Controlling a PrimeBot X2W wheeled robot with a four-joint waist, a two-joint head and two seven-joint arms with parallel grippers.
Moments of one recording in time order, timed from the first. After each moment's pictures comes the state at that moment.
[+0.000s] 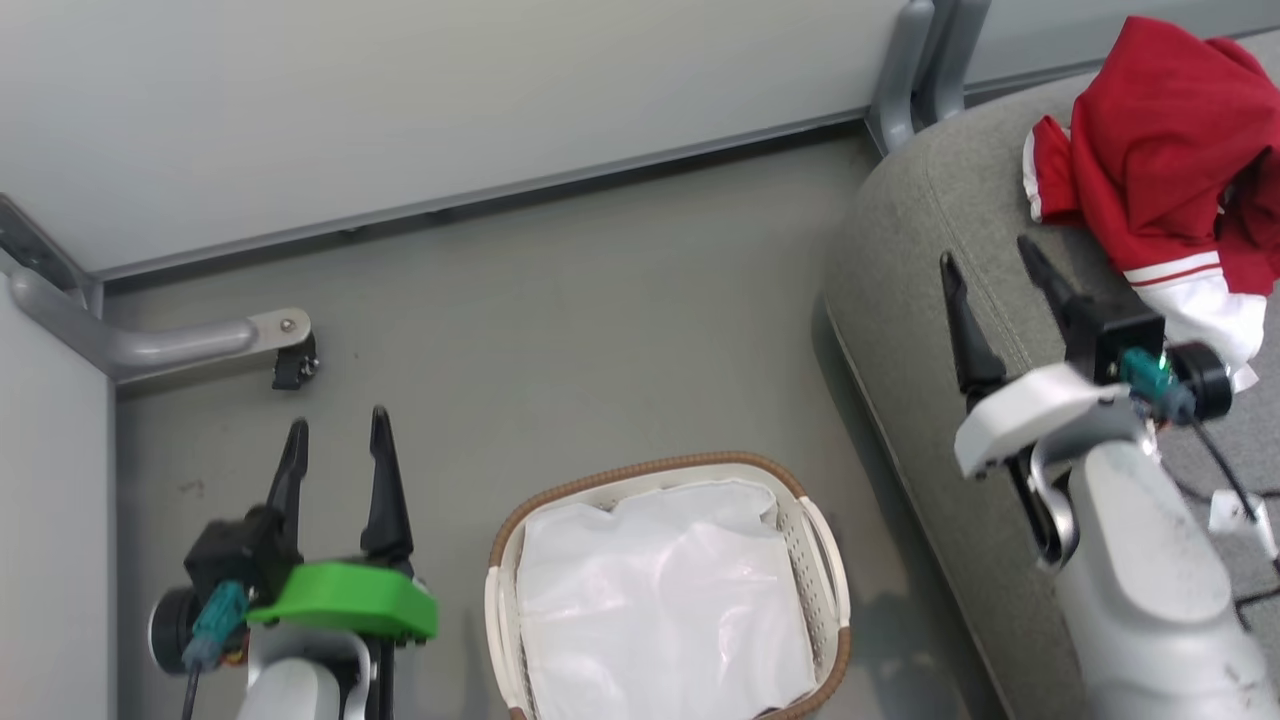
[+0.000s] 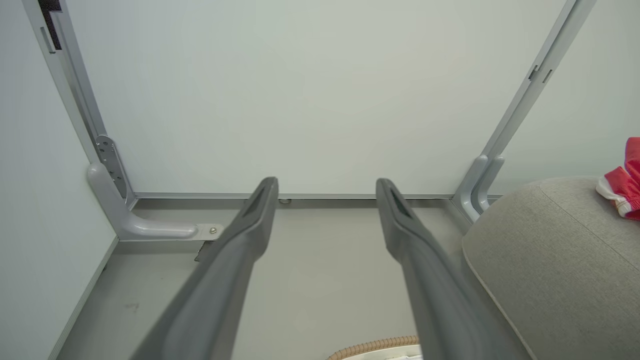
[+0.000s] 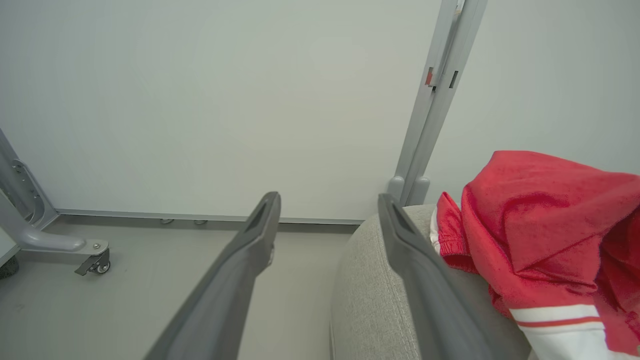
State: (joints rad) left arm -0.16 0.05 -0.11 0.27 -0.30 -0.02 -0.26; right arm -0.52 -0.09 0.02 0.52 0.05 0.13 -0.26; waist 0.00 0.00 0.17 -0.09
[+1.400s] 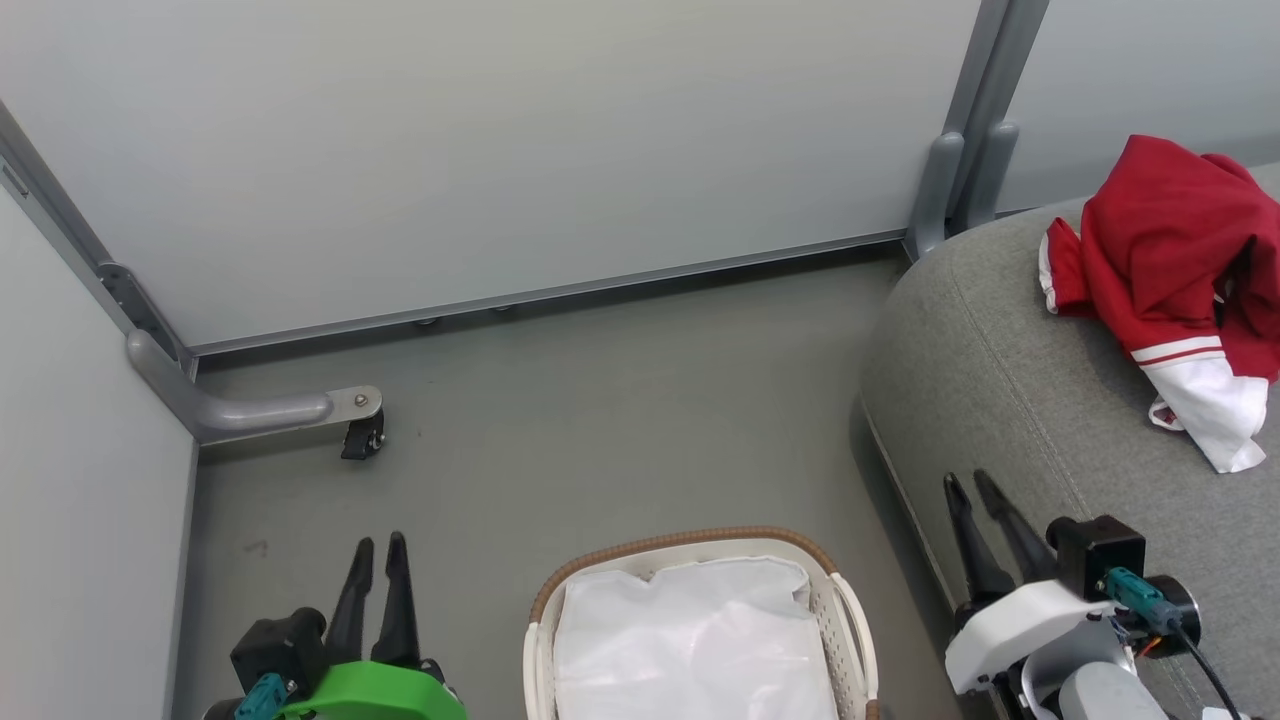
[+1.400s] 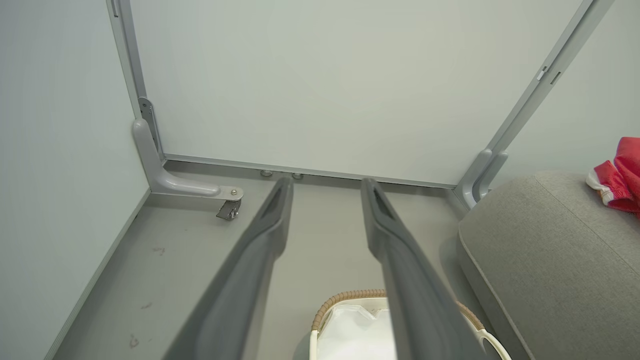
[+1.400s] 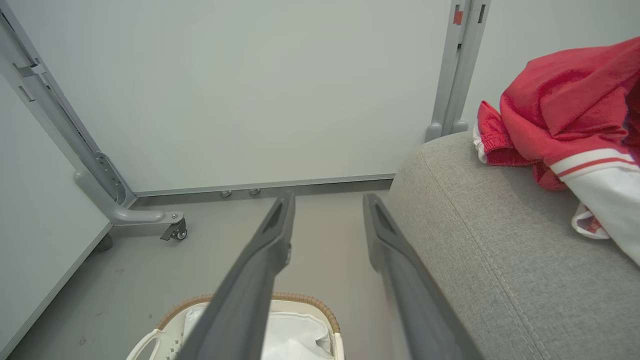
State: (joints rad) left arm 0.00 0.05 -0.16 0.31 -0.38 -0.01 -0.26; right arm -0.14 -0.04 0.03 0.39 0.16 0.13 -0.26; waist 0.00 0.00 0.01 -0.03
